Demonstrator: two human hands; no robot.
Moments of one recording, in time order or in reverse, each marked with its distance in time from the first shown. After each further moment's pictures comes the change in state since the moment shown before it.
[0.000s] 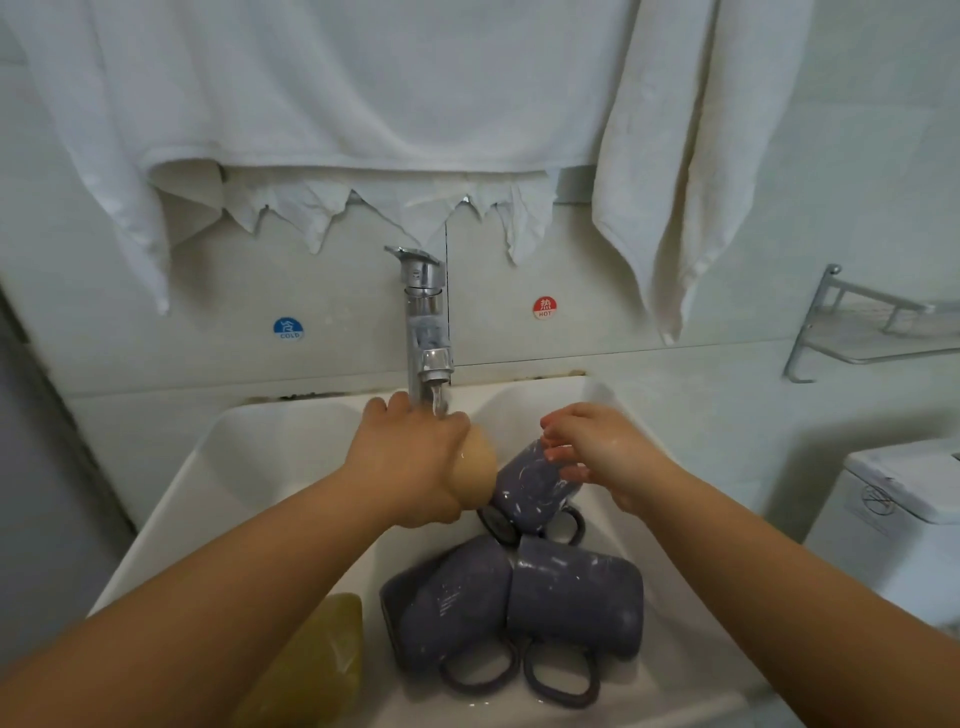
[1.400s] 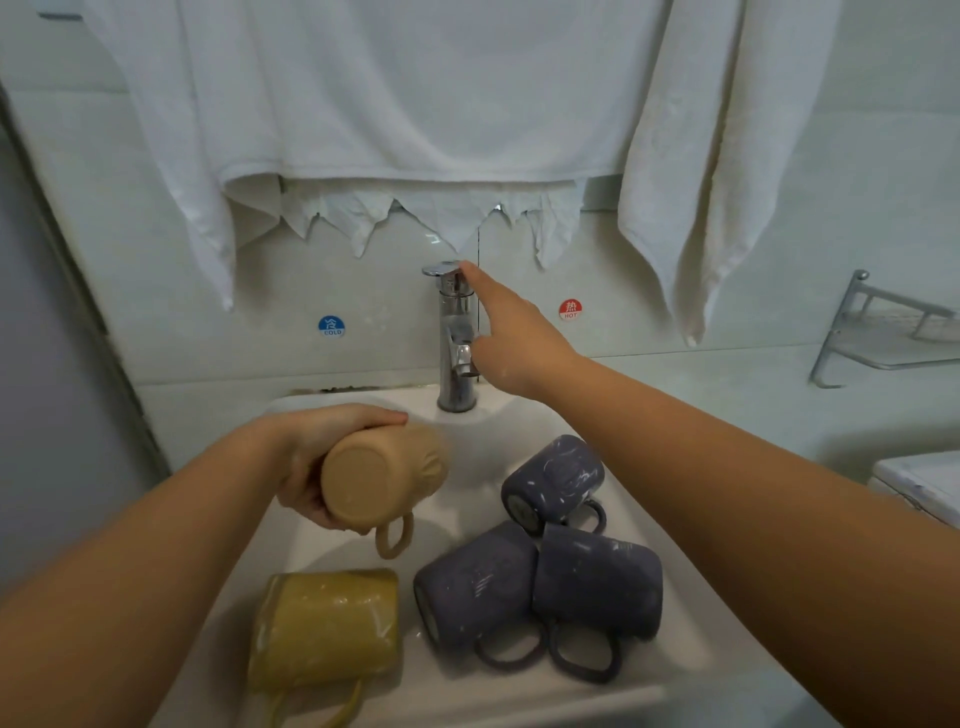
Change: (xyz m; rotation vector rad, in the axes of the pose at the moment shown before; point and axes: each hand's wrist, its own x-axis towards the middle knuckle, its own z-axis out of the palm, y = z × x) left_hand -0.037 -0.088 -0.002 -1.418 -0.677 -0.802; right_hand -0.013 -0.096 0.057 -0.602 -0.070 -0.642
